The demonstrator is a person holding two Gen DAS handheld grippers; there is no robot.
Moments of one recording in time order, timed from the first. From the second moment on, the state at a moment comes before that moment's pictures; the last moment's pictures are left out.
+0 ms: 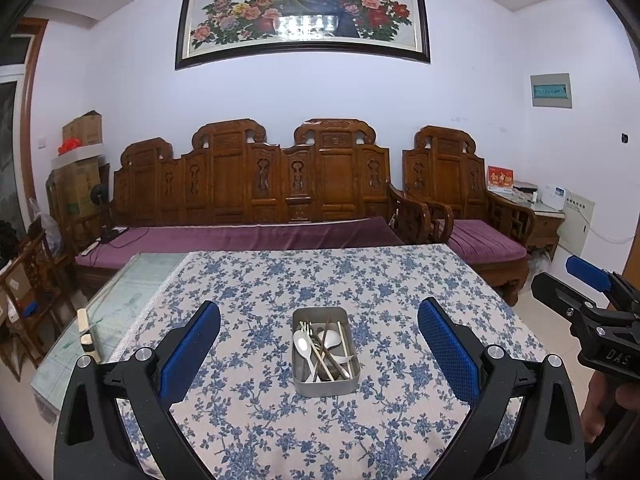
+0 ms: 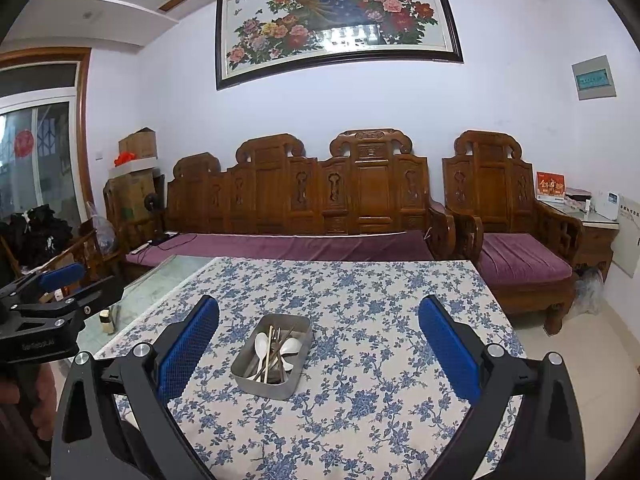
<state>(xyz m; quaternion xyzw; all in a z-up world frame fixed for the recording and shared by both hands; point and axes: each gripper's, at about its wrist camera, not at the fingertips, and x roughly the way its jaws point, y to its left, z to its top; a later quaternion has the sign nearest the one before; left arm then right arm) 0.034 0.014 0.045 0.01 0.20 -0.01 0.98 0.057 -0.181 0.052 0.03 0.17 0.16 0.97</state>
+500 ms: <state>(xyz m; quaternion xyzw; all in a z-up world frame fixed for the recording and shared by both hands) 0.031 0.015 0.049 0.00 0.19 -0.02 0.98 0.057 -0.178 0.052 0.03 0.17 0.16 0.97</state>
